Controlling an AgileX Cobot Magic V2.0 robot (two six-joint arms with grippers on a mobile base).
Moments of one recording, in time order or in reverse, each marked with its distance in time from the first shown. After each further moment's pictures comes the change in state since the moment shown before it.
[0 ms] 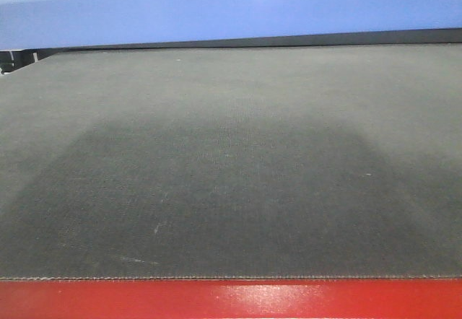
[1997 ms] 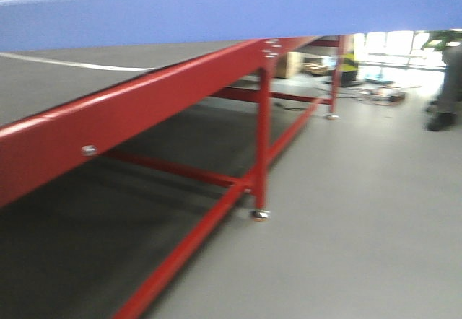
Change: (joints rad) left arm 0.000 -0.002 0.002 -0.032 0.002 0.000; right arm 0.000 0.000 0.000 -0.012 0.009 0.000
